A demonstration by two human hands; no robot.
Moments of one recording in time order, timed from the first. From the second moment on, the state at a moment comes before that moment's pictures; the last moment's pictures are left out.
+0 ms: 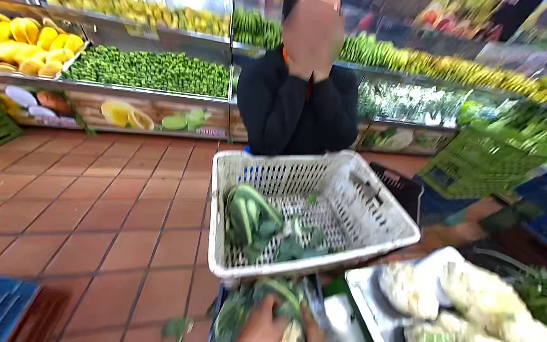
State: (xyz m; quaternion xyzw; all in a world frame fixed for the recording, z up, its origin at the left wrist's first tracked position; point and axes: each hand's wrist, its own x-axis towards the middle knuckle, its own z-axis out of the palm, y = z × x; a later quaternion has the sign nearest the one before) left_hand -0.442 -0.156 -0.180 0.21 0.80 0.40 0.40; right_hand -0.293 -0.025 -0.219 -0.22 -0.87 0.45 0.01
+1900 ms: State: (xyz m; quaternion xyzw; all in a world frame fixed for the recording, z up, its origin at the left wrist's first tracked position) left_hand -0.488 -0.218 -0.253 0.06 0.52 0.65 0.54; right_hand -0.293 -0.006 -0.253 -0.46 -0.67 0.56 0.15
